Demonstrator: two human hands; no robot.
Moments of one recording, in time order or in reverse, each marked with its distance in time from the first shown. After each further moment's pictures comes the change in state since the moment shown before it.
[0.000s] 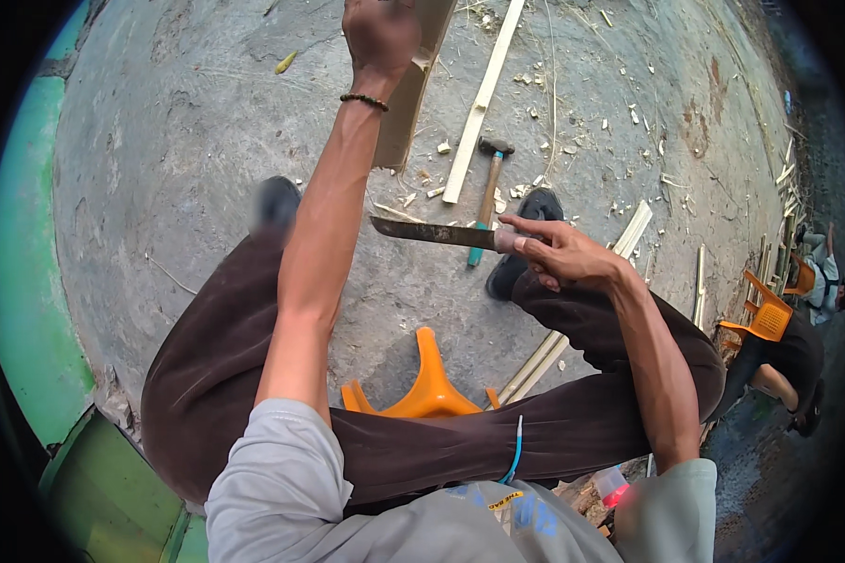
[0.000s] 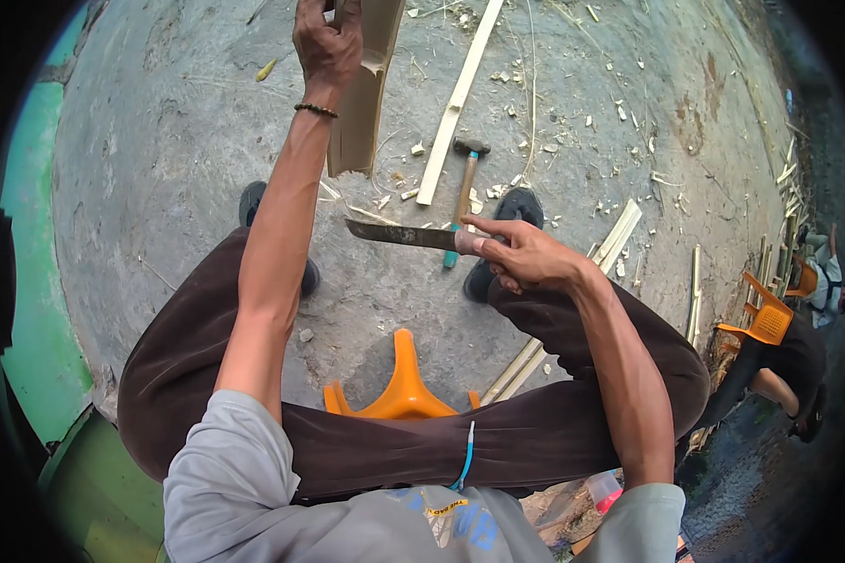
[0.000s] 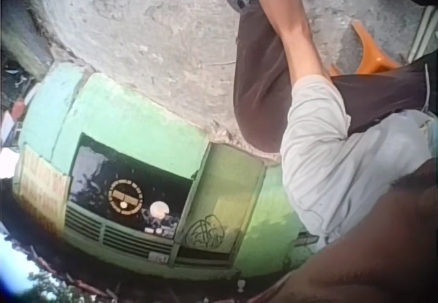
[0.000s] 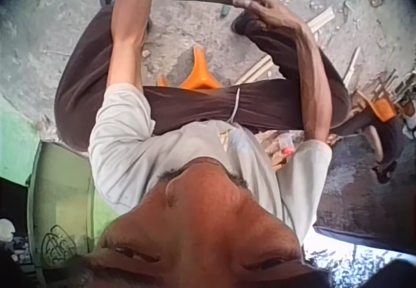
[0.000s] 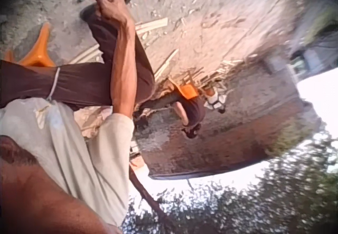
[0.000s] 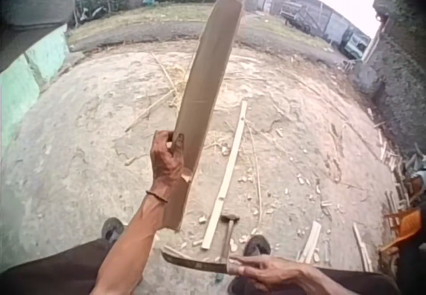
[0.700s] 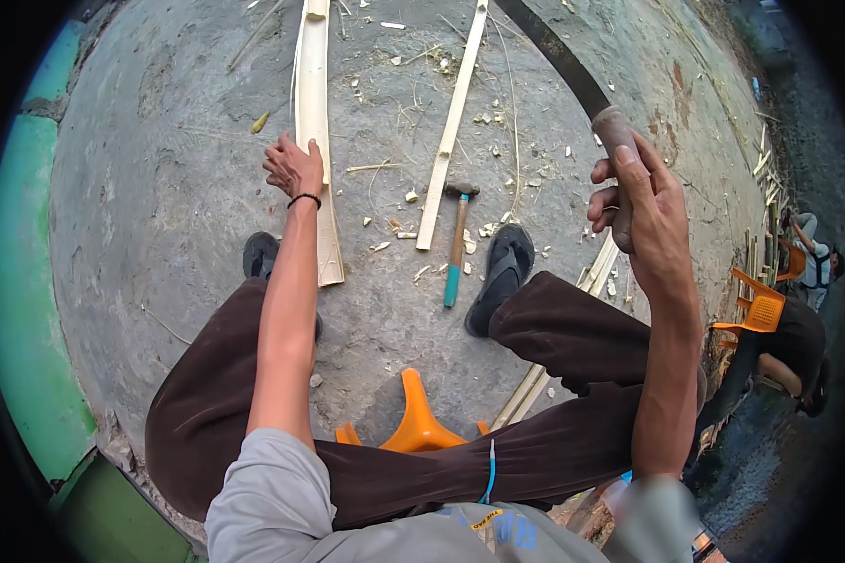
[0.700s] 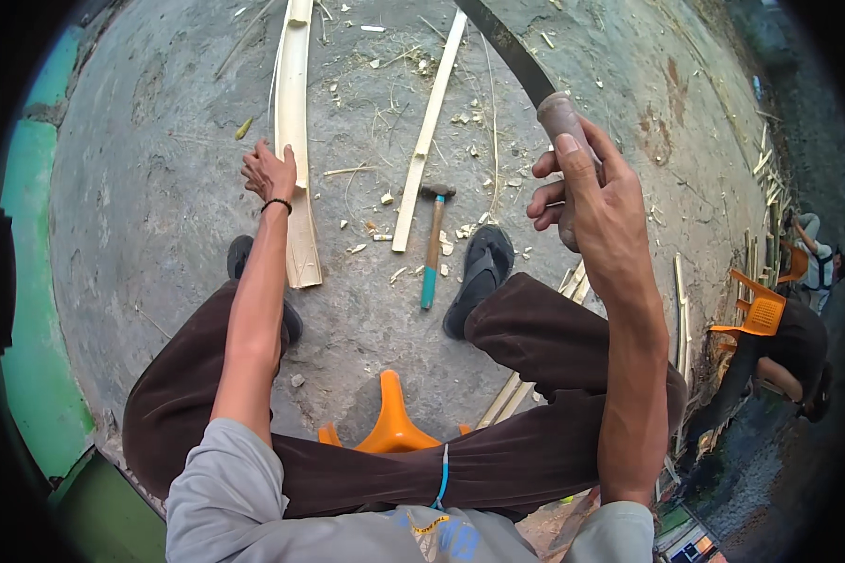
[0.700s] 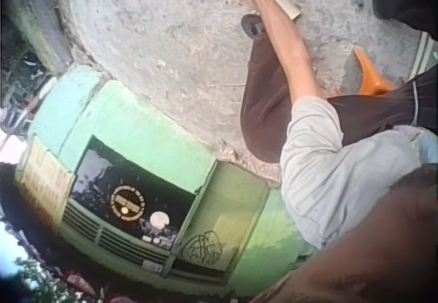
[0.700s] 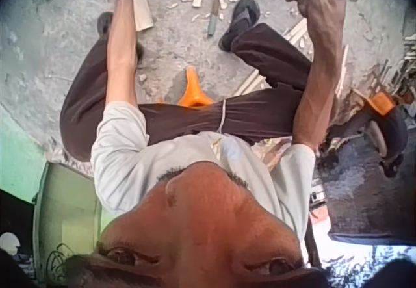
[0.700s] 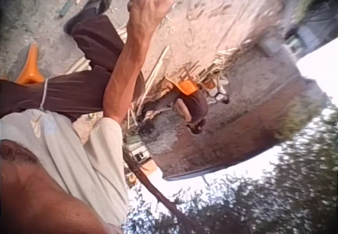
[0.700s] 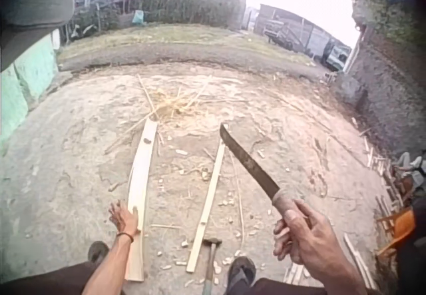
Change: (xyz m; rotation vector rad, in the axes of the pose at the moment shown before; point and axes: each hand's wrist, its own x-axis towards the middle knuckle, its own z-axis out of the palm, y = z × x) left_hand -0.110 -0.116 -0.047 0.922 -0.207 -0.467; right_hand -0.098 -0.082 -0.046 0.342 0.879 -0.592
